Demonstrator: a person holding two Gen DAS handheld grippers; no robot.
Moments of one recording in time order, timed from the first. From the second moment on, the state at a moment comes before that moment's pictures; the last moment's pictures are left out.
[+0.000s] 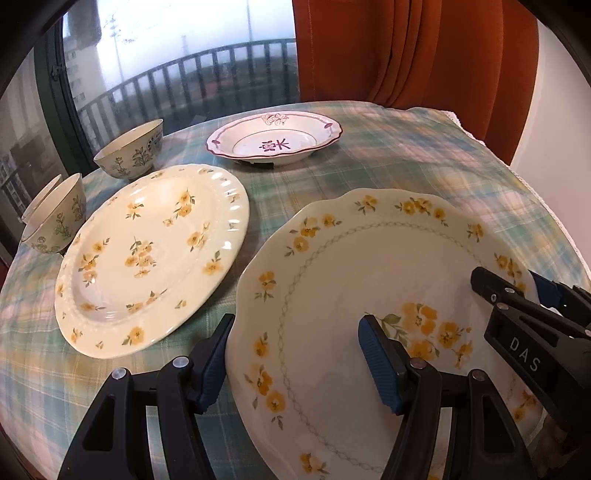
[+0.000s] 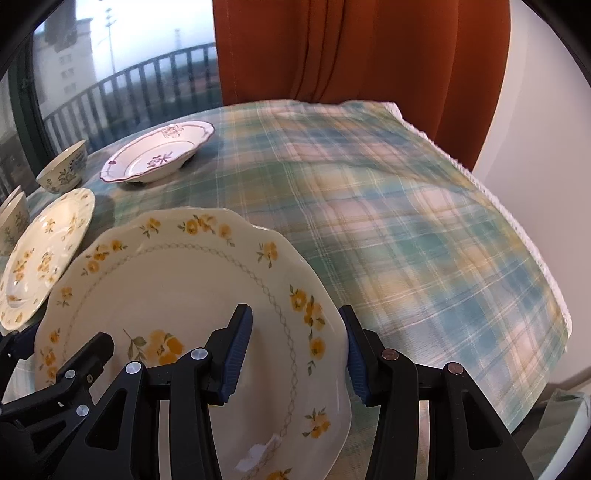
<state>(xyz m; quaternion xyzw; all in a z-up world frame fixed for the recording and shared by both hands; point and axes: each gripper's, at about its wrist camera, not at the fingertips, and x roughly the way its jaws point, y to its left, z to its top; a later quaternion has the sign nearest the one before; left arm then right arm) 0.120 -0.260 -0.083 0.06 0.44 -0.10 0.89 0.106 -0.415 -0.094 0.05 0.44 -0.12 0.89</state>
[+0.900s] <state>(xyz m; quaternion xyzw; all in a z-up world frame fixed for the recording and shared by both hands) 0.090 -0.180 -0.032 0.05 0.36 -0.11 0.93 0.064 -0.351 -0.033 0.07 0.37 -0.15 0.91</state>
